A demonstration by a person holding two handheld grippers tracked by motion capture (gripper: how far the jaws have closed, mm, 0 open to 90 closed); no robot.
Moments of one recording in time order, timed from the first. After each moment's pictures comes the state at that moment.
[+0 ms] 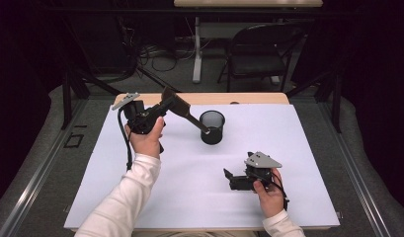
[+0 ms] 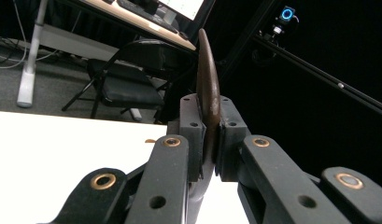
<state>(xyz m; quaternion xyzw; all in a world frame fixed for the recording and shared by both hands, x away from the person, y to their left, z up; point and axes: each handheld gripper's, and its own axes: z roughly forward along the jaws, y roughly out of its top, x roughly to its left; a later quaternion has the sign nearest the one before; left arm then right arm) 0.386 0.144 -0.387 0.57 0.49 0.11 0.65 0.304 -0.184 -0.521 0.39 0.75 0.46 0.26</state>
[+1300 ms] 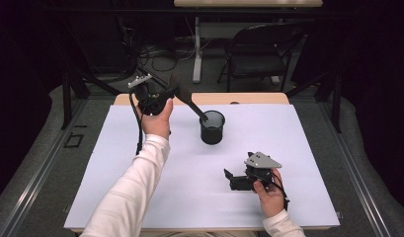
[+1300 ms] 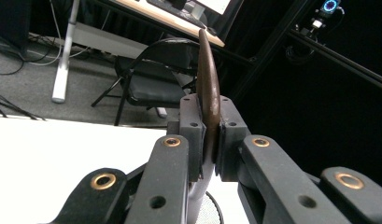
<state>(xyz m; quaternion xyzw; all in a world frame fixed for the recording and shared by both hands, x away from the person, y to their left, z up) 0.431 0.121 -0.375 0.57 0.53 0.14 0.61 0.304 -0.184 -0.522 0.39 0.75 0.46 0.26</state>
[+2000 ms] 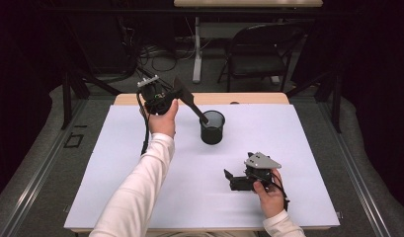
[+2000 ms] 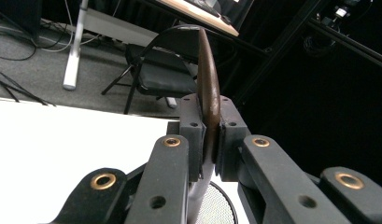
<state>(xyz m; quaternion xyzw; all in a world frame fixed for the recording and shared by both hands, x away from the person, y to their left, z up) 0.447 0.109 -0.390 0.58 0.55 0.14 0.59 0.304 -0.184 -0.524 0.39 0.75 0.46 0.26</state>
